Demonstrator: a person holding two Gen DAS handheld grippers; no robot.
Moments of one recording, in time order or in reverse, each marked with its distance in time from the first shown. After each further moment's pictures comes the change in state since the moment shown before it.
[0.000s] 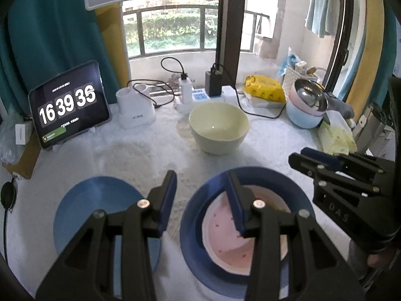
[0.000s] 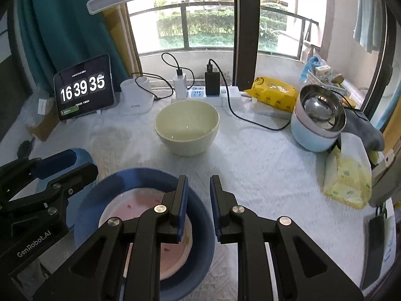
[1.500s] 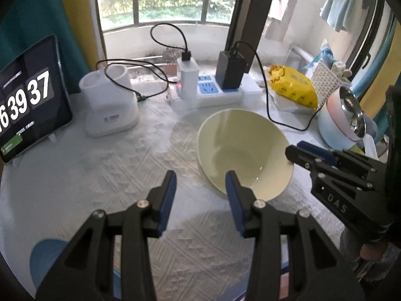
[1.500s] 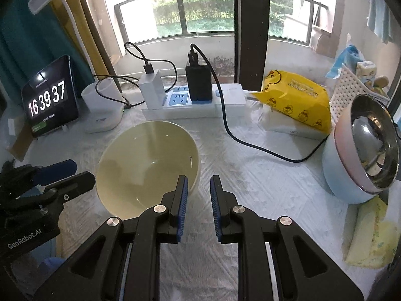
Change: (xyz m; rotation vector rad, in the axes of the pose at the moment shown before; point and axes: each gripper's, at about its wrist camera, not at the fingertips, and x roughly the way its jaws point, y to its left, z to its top) left arm 0.144 0.025 0.072 -0.056 0.188 -0.060; right arm 0.134 -0.043 0.073 0.018 0.095 0.042
